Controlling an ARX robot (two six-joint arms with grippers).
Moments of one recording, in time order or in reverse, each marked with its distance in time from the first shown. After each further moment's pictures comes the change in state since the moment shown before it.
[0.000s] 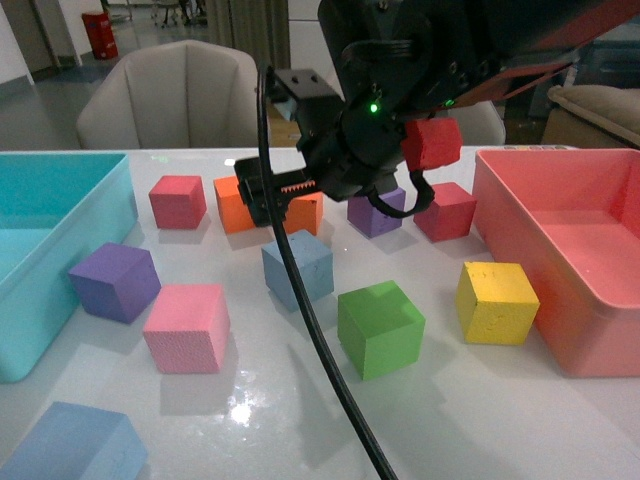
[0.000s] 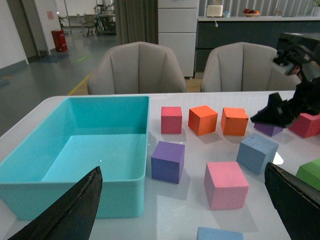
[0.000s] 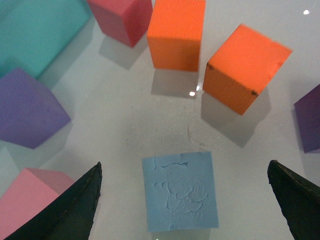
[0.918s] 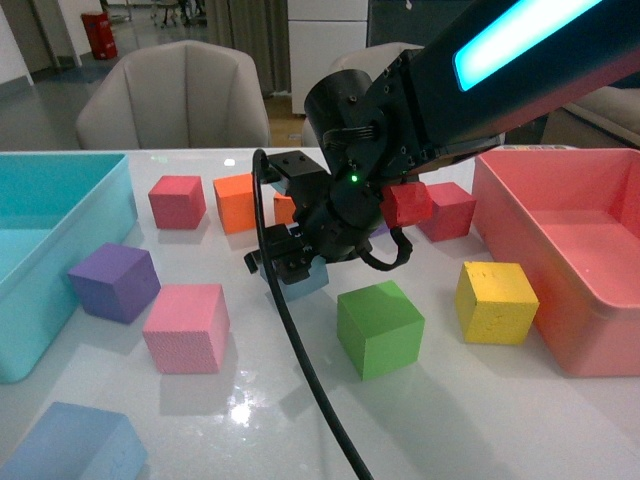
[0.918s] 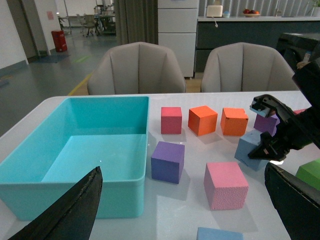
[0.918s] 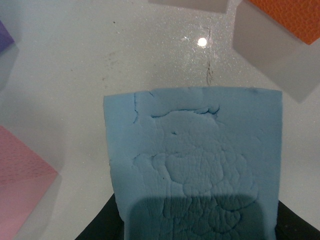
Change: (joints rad) left arm 0.000 0.000 0.000 0.000 0.000 0.000; right arm 0.001 0.216 0.171 -0.172 -0.028 -0.067
